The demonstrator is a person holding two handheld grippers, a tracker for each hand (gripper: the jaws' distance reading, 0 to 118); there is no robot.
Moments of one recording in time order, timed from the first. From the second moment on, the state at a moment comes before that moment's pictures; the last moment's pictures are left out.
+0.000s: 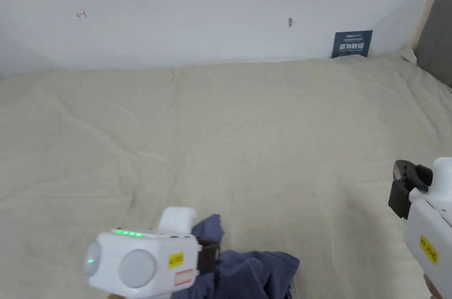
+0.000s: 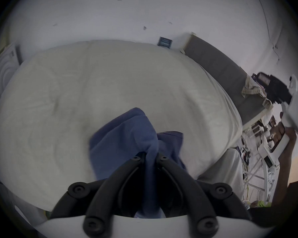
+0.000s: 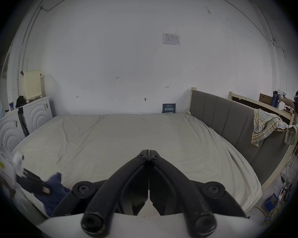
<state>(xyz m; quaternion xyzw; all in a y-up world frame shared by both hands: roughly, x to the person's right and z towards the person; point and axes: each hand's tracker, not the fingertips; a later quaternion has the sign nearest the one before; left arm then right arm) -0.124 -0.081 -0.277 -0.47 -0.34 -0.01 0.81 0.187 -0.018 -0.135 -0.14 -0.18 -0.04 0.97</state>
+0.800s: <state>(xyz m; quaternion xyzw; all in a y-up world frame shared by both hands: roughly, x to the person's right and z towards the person) -0.073 -0.091 -0.267 -0.42 -0.38 0.10 0.82 0.206 -0.010 -0.106 -0.15 -0.22 -0.05 0.96</state>
